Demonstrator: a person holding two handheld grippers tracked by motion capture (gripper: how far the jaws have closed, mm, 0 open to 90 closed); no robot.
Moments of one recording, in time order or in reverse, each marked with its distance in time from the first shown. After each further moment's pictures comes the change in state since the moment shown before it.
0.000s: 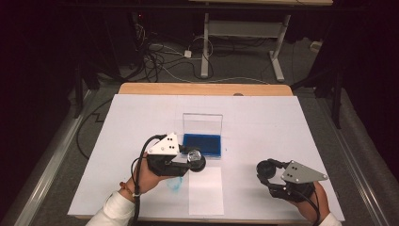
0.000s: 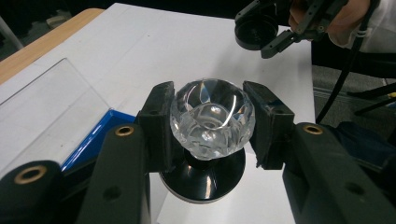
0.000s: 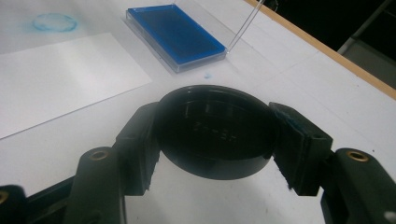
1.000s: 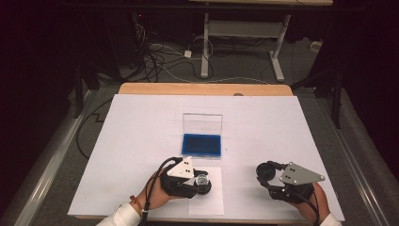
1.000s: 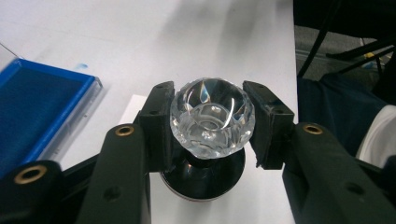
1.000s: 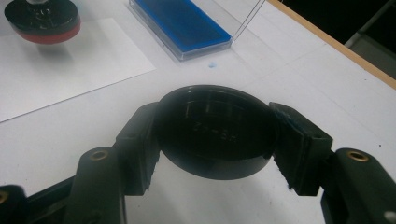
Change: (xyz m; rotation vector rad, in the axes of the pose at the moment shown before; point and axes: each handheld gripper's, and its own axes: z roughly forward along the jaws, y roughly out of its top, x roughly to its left) left arm -0.025 -0.040 0.047 0.153 -0.077 0.008; right arm 0.002 -0.004 0.004 0.032 0.011 -0.021
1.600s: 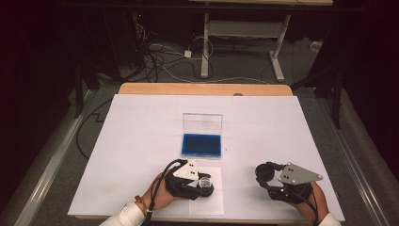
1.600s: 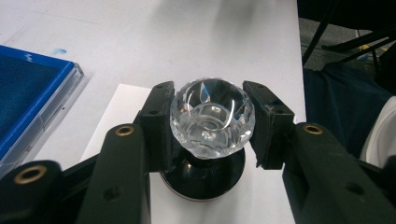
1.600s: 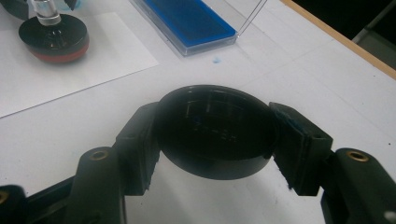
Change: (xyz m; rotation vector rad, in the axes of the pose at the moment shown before) left arm 0.004 -0.005 0.018 0.027 -0.029 0.006; right arm 0.000 -0.002 0.004 0.013 0.017 0.000
